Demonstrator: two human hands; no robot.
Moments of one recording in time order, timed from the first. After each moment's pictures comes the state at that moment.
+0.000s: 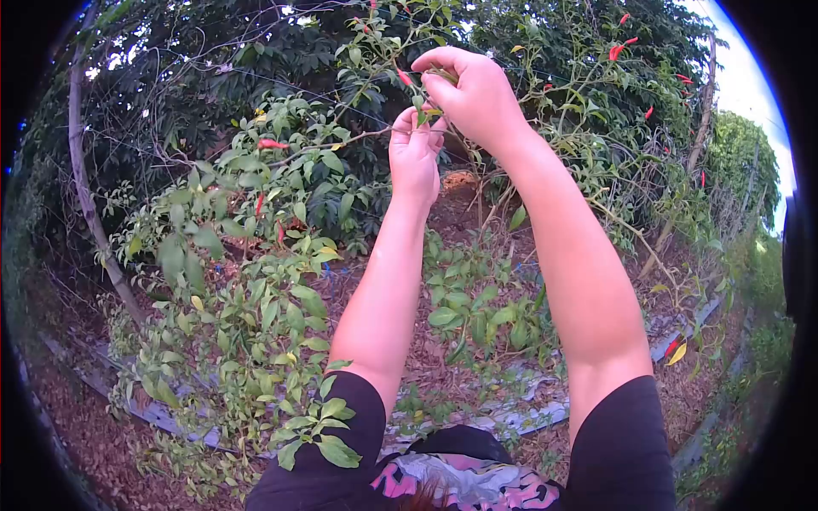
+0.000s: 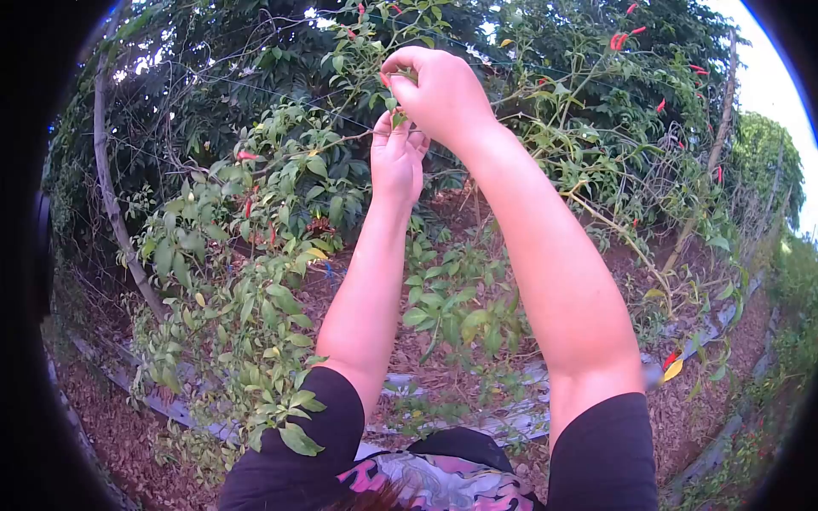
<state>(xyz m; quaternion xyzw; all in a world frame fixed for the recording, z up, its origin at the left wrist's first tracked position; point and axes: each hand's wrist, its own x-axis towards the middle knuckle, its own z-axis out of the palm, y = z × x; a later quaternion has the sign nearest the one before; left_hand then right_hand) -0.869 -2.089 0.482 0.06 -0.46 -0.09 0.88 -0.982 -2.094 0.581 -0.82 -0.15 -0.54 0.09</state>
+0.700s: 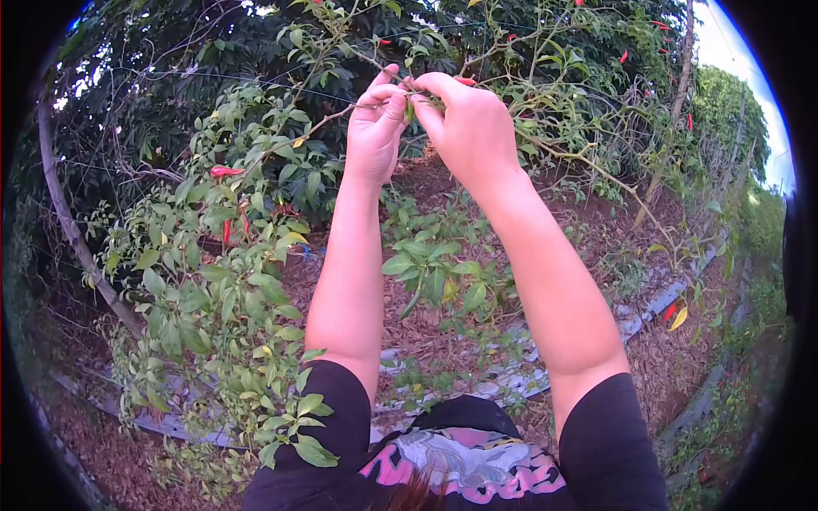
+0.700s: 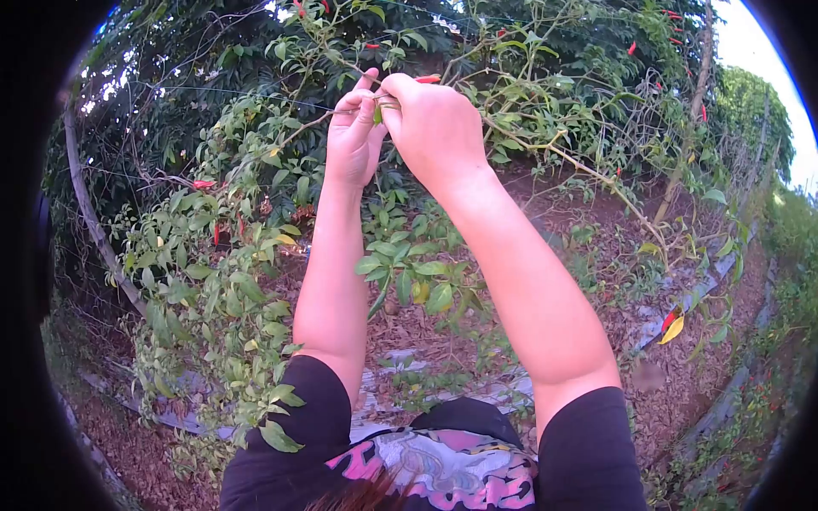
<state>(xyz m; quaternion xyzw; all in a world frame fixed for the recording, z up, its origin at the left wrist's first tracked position) -0.870 -2.070 0.473 0.08 -0.62 -0.11 0.77 -1.021 -2.094 0.503 -0.79 0.04 -0.62 -0.03</state>
